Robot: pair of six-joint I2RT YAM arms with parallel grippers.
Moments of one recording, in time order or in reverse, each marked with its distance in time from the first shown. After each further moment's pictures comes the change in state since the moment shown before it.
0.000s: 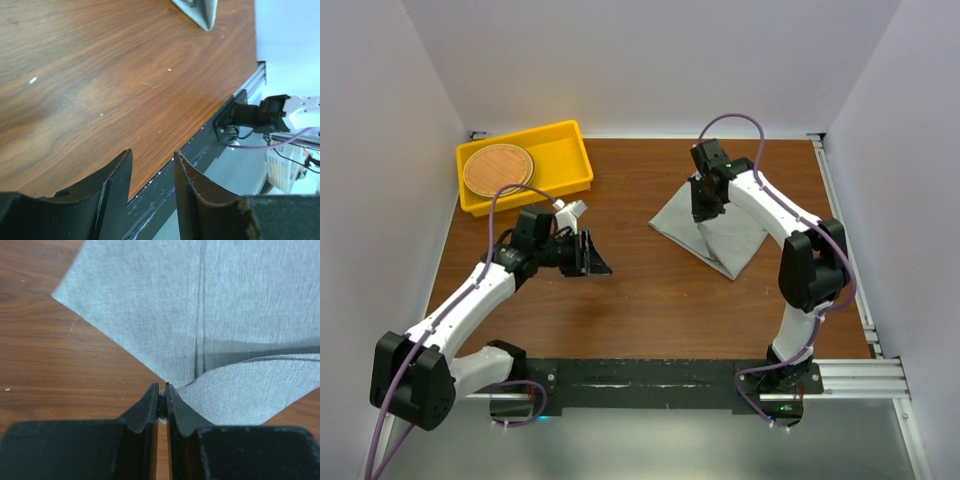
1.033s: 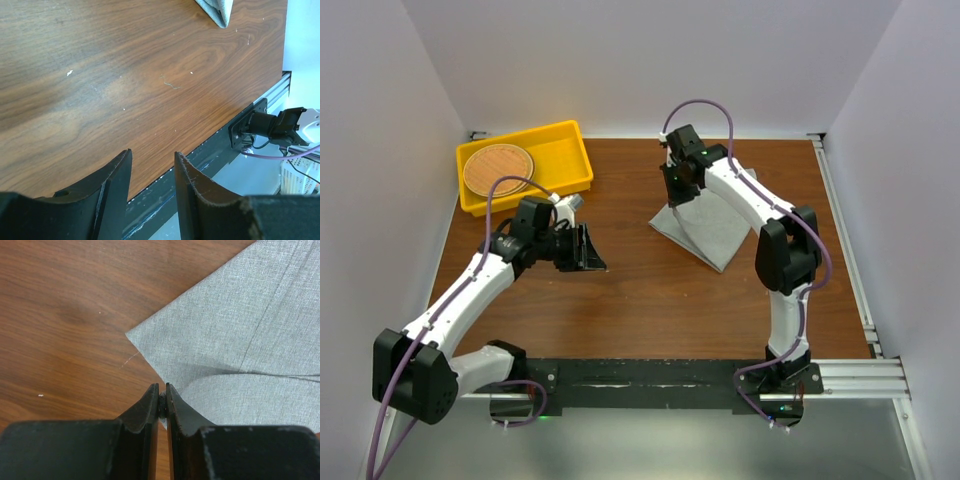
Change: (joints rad) left arm 0.011 0.034 0.127 -0.187 -0.105 0.044; right arm 0.077 0.198 0.293 0.001 -0.080 -0.145
